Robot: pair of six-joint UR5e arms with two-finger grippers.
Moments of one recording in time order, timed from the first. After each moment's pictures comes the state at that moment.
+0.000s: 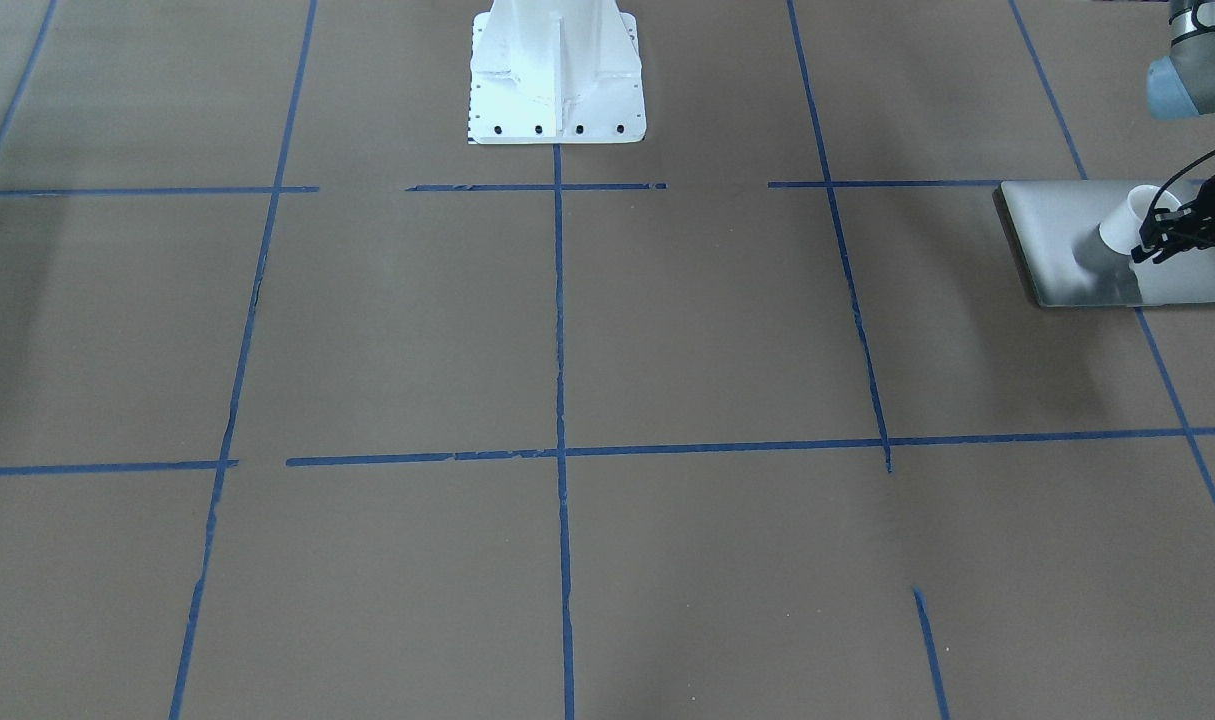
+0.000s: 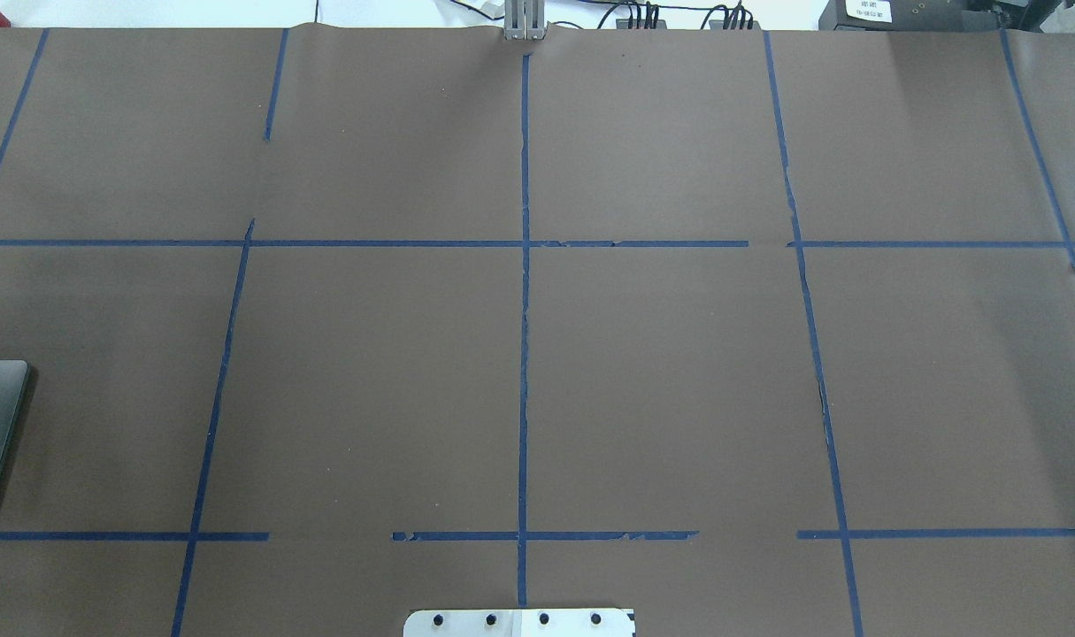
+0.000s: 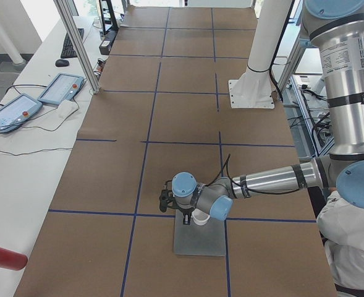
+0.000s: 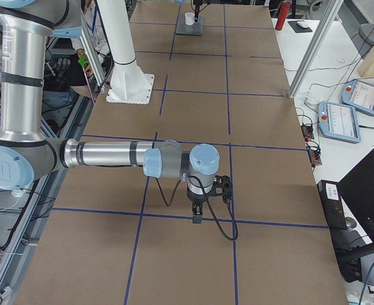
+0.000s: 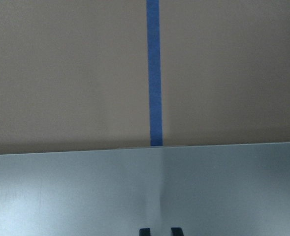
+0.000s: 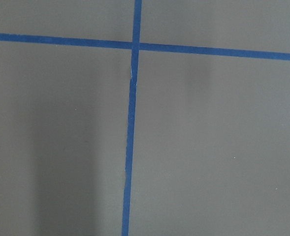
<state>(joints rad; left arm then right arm) -1.22 -1.34 -1.48 -2.21 -2.36 -0.43 1.54 -1.71 1.75 -1.64 2.28 -0.04</state>
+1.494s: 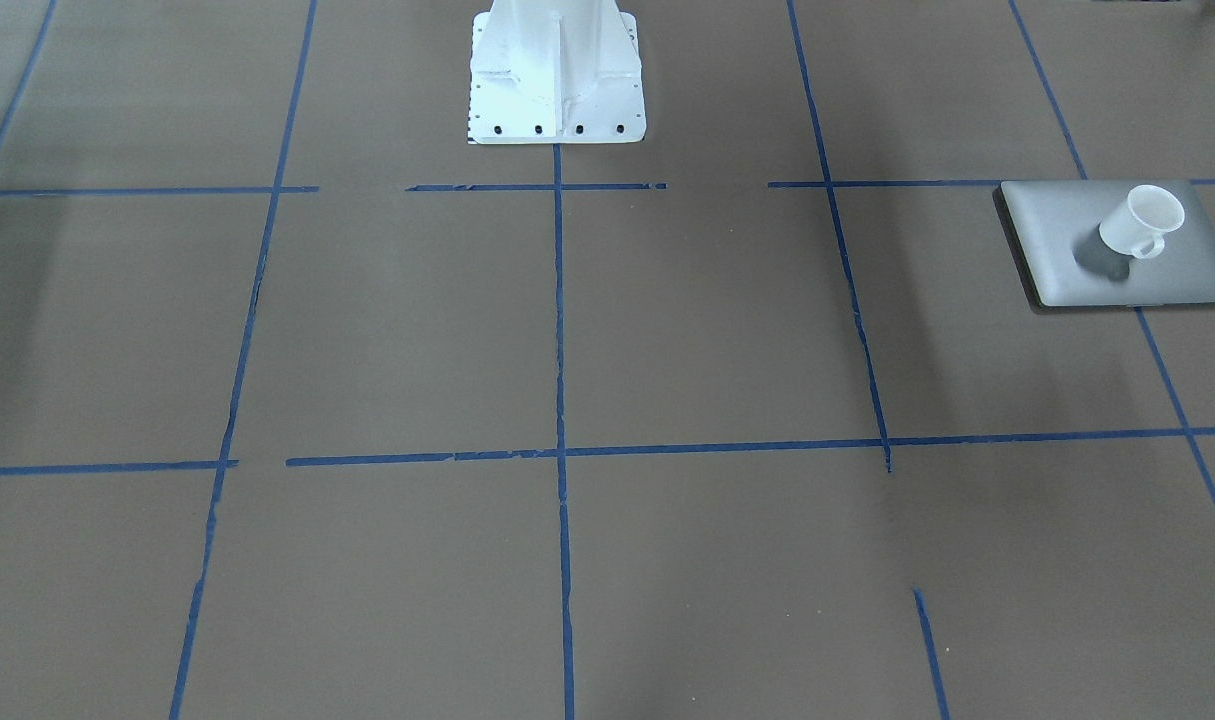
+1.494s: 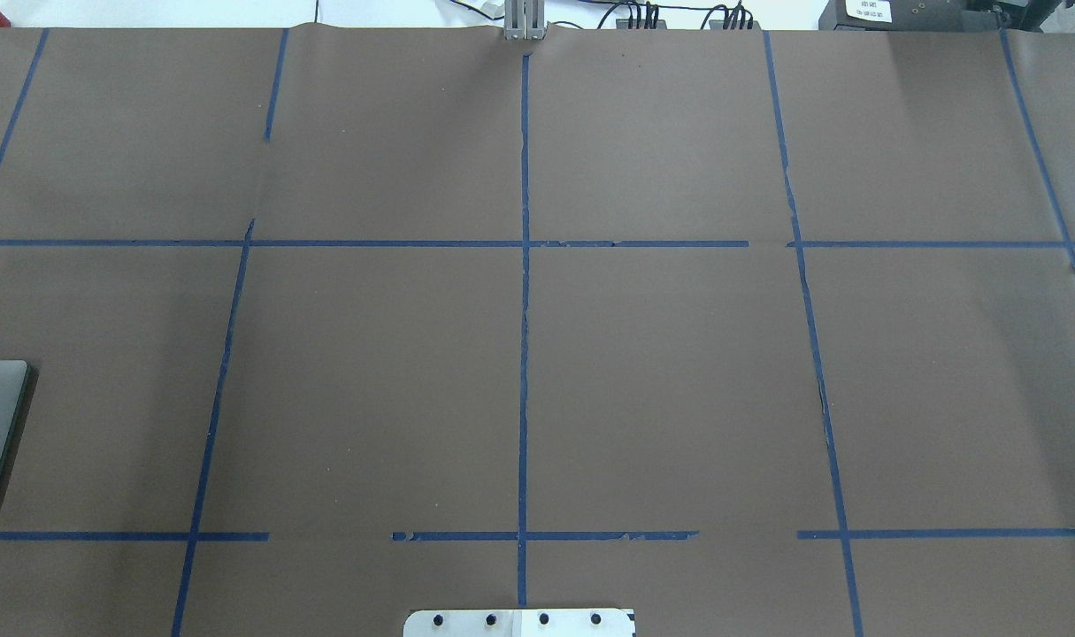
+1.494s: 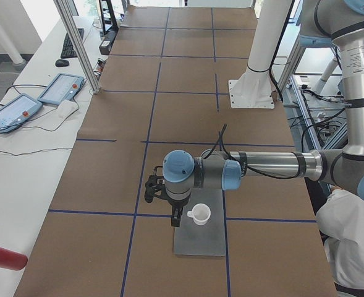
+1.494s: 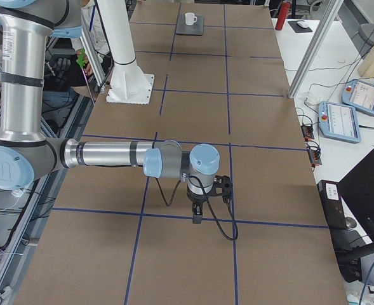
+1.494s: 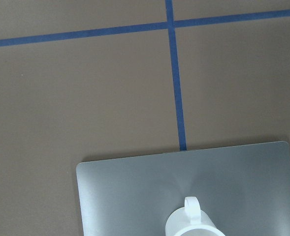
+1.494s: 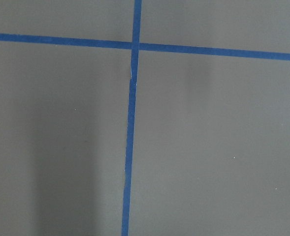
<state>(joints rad) -1.60 -1.36 -1.80 -1.60 -2.37 0.11 1.54 -1.71 1.75 -1.64 2.28 -0.04</state>
